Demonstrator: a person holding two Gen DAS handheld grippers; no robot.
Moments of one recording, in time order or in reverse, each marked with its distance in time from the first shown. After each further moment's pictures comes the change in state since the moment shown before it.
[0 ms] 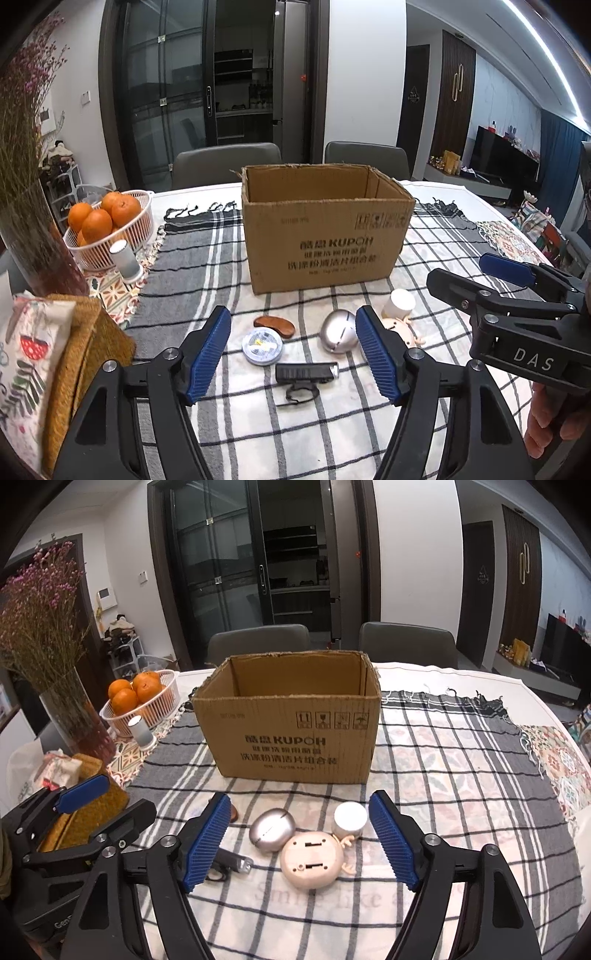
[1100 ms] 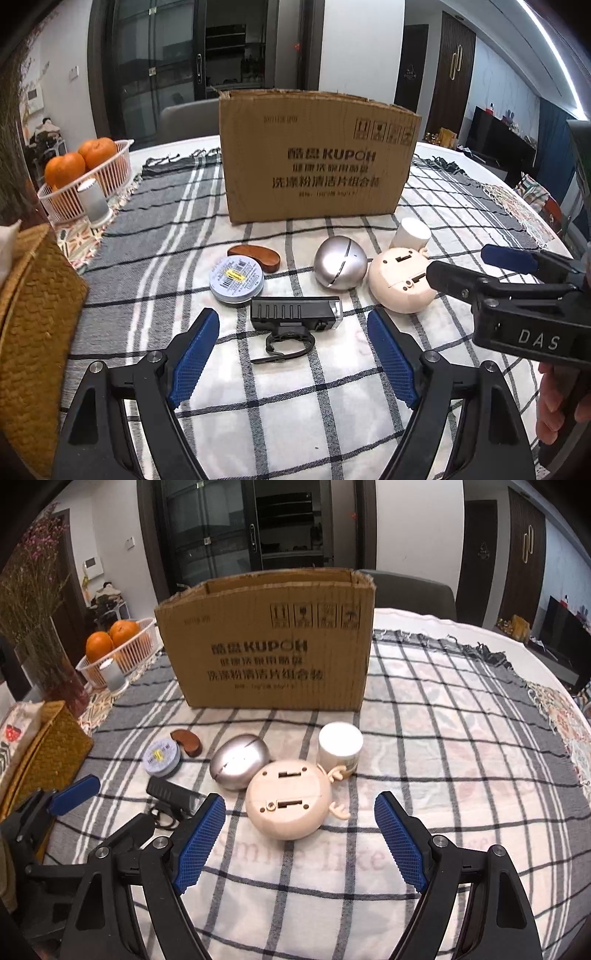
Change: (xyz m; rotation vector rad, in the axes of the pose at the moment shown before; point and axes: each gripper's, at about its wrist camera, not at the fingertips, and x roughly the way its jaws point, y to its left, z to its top) left arm 0.062 -0.007 -0.072 -0.004 0.095 -0.040; right arm 0.058 -0.019 -0.064 -0.004 0.138 -0.034
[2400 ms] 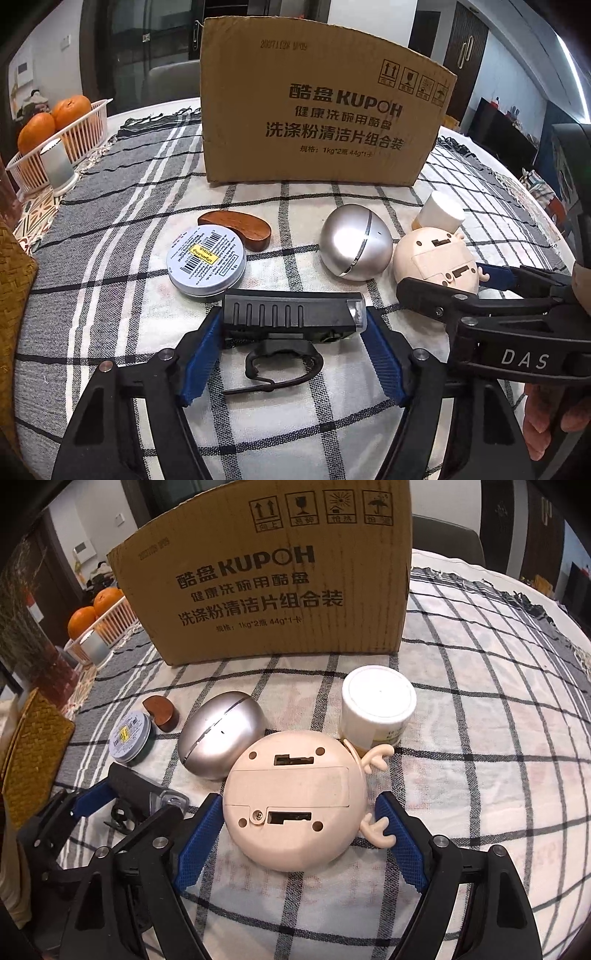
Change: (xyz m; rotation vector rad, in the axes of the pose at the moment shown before) left arm 0.067 0.006 -0.004 -0.041 0.105 -0.044; right arm 0.082 -0.005 -0.002 0.040 0.173 0.092
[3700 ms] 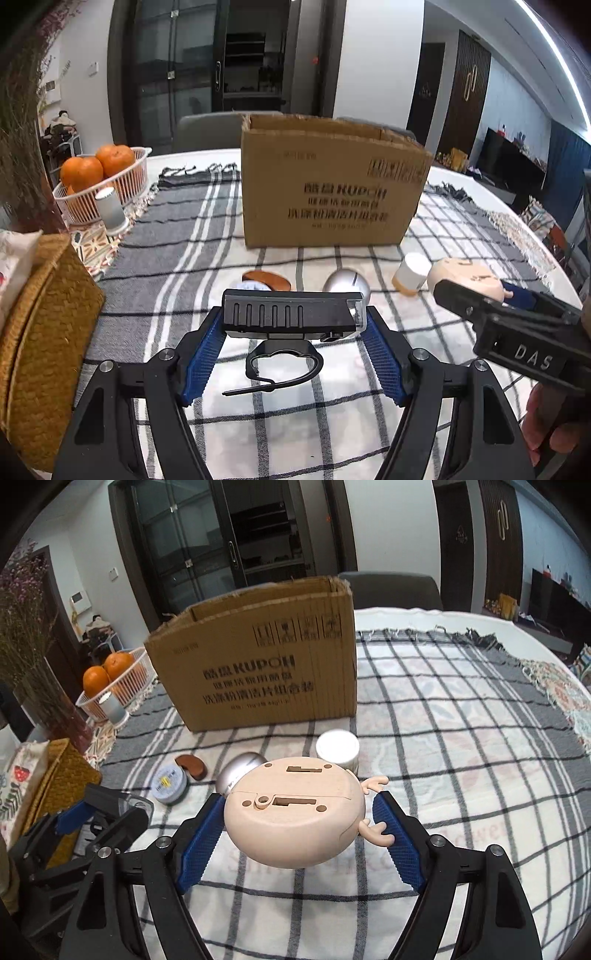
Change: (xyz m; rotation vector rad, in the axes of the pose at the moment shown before) left arm -0.095 -0.002 0.017 -0.027 -0.160 0.071; right arm -0.095 0.008 -0.009 0.077 -0.231 -0.057
